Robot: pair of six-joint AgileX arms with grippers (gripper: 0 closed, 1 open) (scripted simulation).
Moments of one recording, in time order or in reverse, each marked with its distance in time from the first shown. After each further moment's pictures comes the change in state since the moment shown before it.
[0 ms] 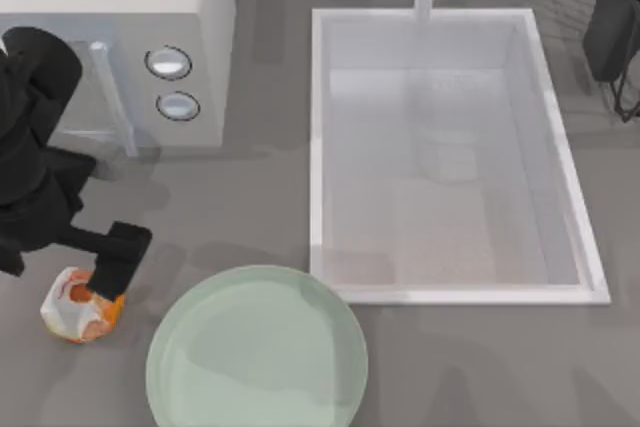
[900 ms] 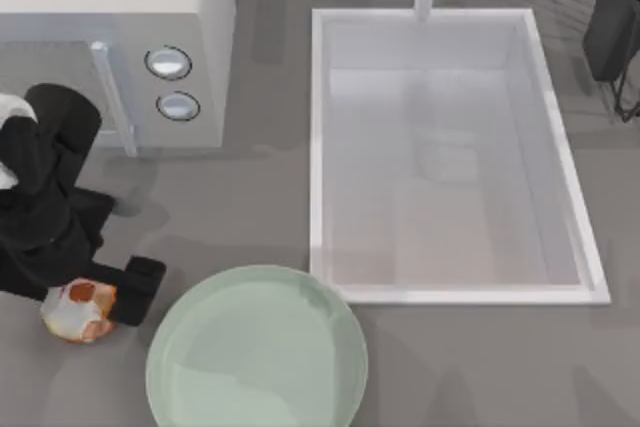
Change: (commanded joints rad) left arm 0.002 0.167 -0.170 0.337 0.000 0.005; right arm 0.000 0.000 0.000 0.000 0.000 0.000
